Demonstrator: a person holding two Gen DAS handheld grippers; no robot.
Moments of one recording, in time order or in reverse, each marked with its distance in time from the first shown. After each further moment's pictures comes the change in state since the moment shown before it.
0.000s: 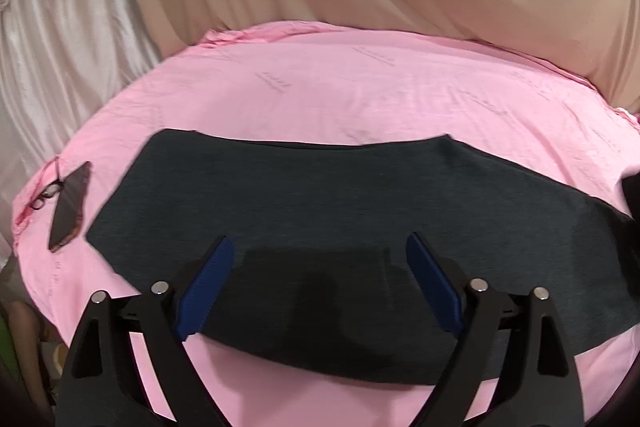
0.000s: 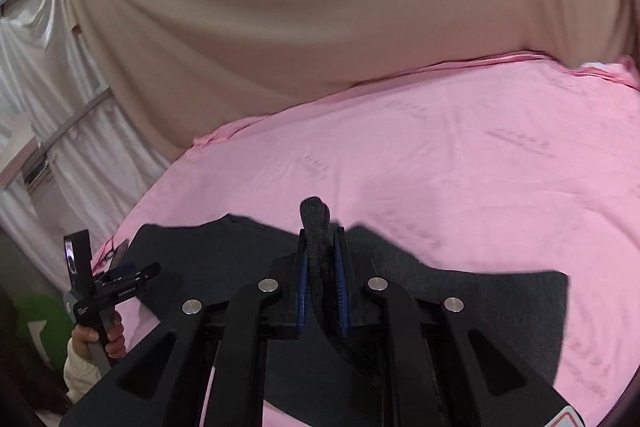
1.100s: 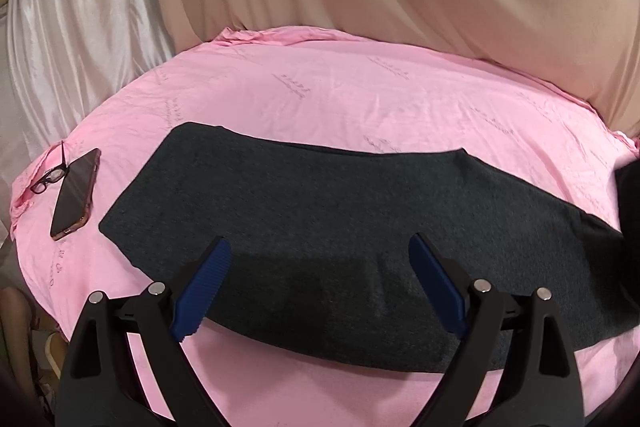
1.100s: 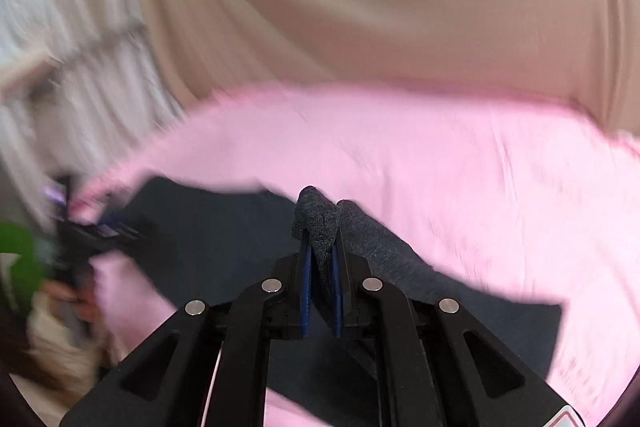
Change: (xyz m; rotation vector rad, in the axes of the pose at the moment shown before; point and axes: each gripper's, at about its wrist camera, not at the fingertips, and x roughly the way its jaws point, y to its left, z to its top) left arm -0.008 0.027 -0.002 -0.073 -0.020 -0.026; right arm -0.046 0.073 -0.006 -0.243 -0.043 0.006
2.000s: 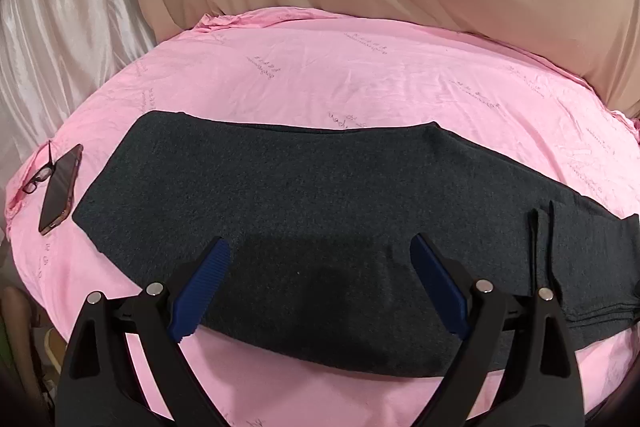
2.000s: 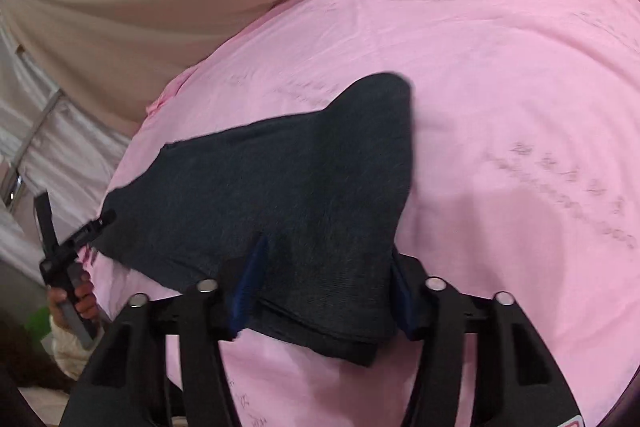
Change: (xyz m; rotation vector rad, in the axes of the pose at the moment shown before) left arm 0.009 -0.044 -0.003 0.045 0.079 0.002; right arm -0.058 -0.131 -0.134 0.472 0.189 -0.142
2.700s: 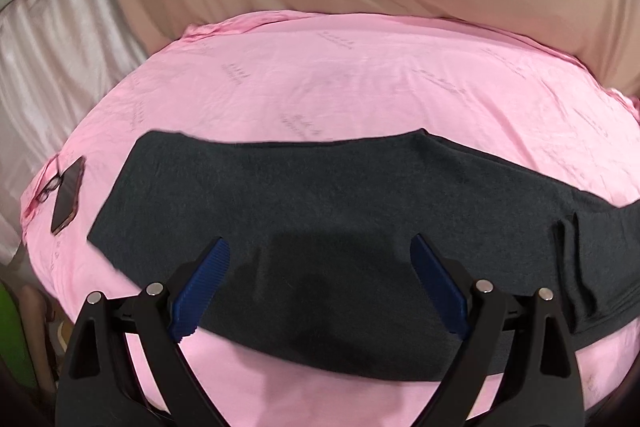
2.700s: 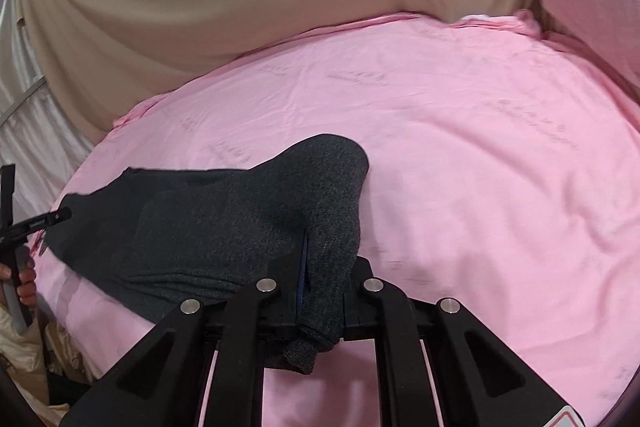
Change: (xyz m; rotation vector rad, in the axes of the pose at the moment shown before) left arm -0.023 -0.071 0.005 0.069 0.032 0.033; right arm -0.042 -0.056 0.027 -0.077 -0.193 -0.199
